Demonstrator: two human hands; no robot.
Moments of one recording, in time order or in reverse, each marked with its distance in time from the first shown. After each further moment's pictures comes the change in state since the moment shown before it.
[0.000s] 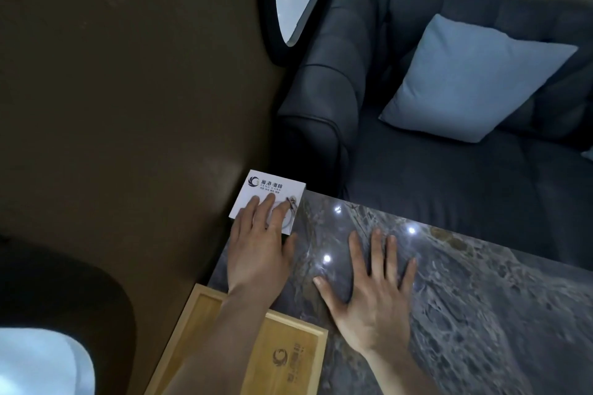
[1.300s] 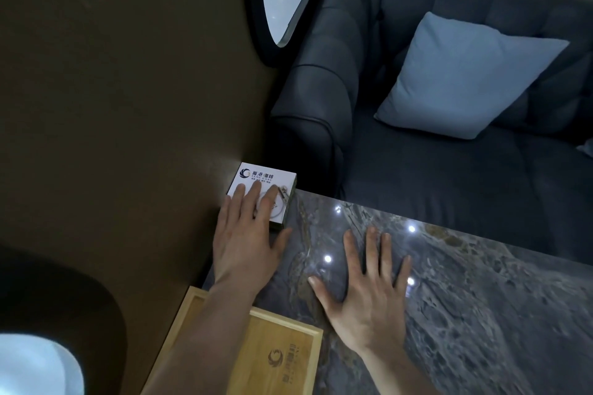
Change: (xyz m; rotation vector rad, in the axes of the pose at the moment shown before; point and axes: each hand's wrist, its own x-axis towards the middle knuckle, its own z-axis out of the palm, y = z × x) left_hand 0.018 -0.015 -0.003 0.091 0.030 0.059; right_hand 0.005 0.000 0.003 0.005 -0.008 0.005
